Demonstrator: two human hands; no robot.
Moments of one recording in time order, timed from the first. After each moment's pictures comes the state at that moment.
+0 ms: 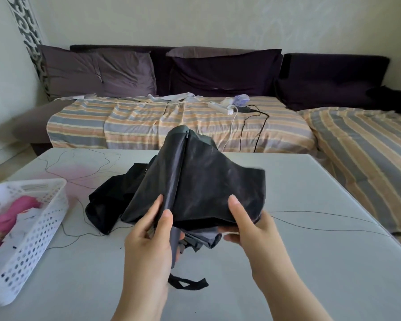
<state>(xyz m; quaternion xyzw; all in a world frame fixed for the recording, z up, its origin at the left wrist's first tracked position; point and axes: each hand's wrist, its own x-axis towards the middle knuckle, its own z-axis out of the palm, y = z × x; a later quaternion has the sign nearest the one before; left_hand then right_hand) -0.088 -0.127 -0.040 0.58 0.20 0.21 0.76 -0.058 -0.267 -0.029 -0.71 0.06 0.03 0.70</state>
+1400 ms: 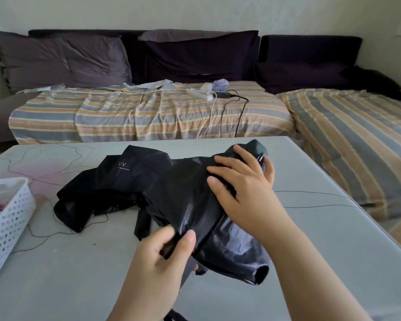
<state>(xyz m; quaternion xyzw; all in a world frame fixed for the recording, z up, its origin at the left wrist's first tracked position) -0.114 -0.156 -0.047 0.78 0.03 0.02 0.63 -0.016 -0.315 -0.033 -0.92 -0.19 -0.25 0.25</state>
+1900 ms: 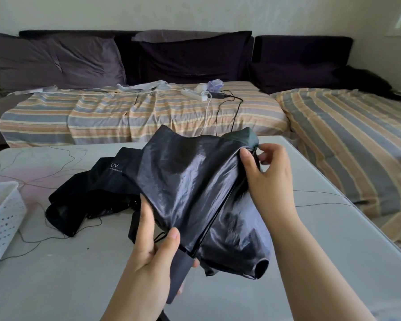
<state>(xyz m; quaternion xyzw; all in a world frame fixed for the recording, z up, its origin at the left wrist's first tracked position) -0.114 -0.160 -0.041 0.69 0.05 0.03 0.72 0.000 -0.338 -0.025 -0.82 0.05 -0.27 0.50</state>
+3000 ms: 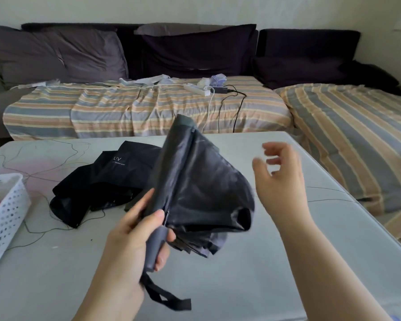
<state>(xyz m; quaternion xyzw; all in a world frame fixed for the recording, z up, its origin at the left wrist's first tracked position) -0.093 -0.140 -0.040 0.57 0.09 0.02 0.82 -0.019 -0.343 -0.022 -0.81 0.03 -0.26 0.52</state>
